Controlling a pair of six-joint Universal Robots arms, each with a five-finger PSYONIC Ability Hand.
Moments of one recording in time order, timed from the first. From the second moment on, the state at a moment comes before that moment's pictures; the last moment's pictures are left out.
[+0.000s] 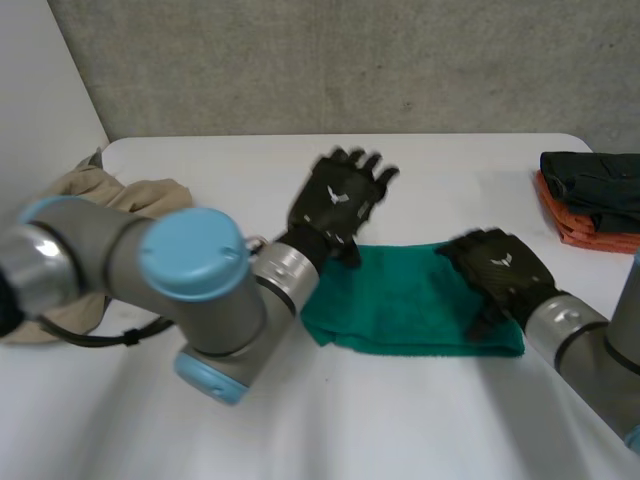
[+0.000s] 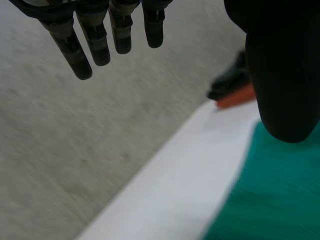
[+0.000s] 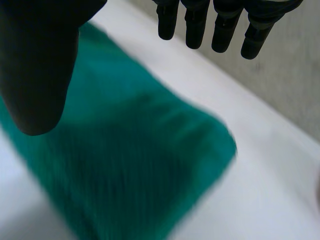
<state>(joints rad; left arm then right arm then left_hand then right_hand) 3.97 -2.23 -1.27 3.55 -1.47 3.48 1.79 -1.27 1.85 -0.21 1.29 2.70 0.20 0.21 0.22 0.21 0.05 0.22 0.21 0.21 0.21 0.05</state>
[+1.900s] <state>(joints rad) 4.09 -2.09 -1.08 3.07 -1.42 3.30 2.11 -1.19 1.61 -0.20 1.51 2.67 0.20 0.21 0.22 0.21 0.05 0.22 0.21 0.21 0.21 0.05</state>
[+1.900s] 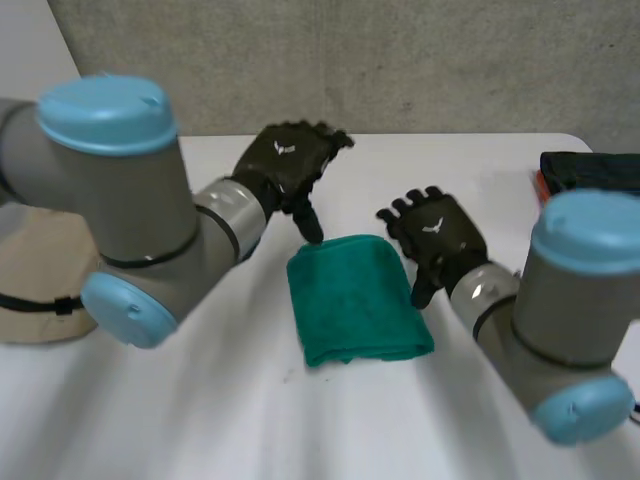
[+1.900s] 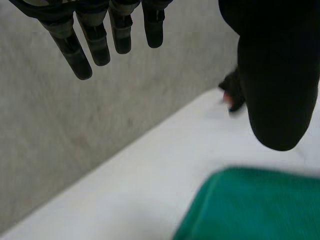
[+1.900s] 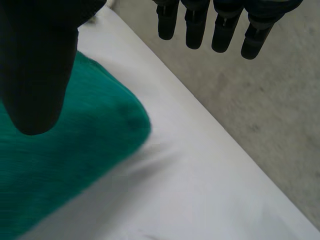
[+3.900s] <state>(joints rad) 4.09 -1.96 -1.12 3.10 -0.96 3.25 1.17 -0.62 1.05 -0.74 0.89 2.80 0.20 0.21 0.22 0.21 0.05 0.24 0.22 0.21 0.22 0.07</state>
